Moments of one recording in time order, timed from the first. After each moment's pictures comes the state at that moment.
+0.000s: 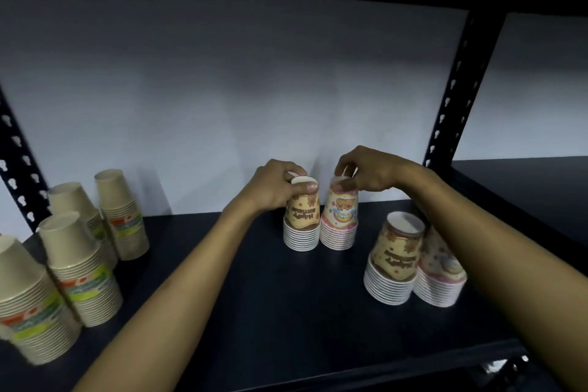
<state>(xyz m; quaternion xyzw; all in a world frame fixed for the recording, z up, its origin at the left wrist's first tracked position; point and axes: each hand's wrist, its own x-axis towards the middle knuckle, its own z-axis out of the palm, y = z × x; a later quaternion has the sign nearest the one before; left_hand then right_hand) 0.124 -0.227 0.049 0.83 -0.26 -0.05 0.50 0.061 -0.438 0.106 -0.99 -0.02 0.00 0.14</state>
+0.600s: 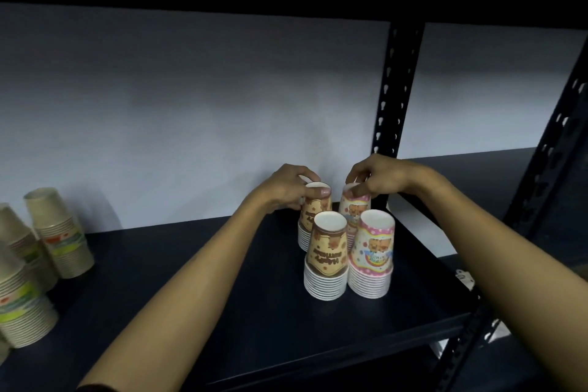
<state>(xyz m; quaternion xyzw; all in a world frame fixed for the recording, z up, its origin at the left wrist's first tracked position) 0.089 -0.353 0.064 0.80 -0.30 -0.17 0.49 -0.007 -0.557 0.109 -0.97 0.07 0.02 0.23</state>
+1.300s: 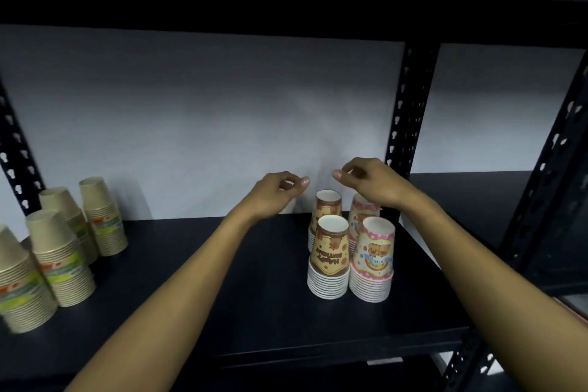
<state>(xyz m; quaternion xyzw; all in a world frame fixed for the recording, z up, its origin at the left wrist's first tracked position) 0.057 -0.300 0.064 0.85 -0.28 -0.01 0.45 -0.024 -0.525 0.105 -0.95 0.01 -0.14 0.29</state>
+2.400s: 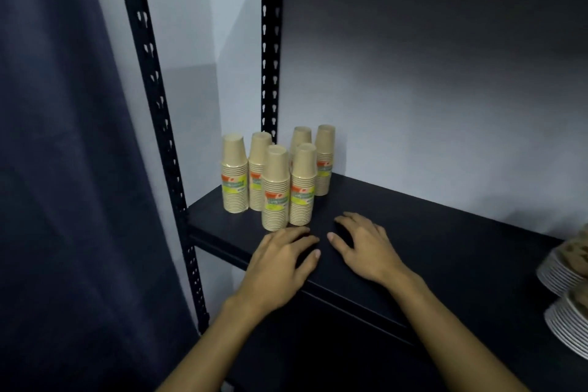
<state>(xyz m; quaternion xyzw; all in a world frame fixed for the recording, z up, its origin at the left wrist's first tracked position) -0.070 0.013 -0.090 0.95 -0.09 0.23 0.20 0.017 -0.176 -0.065 -0.95 -0.24 -0.04 0.18</state>
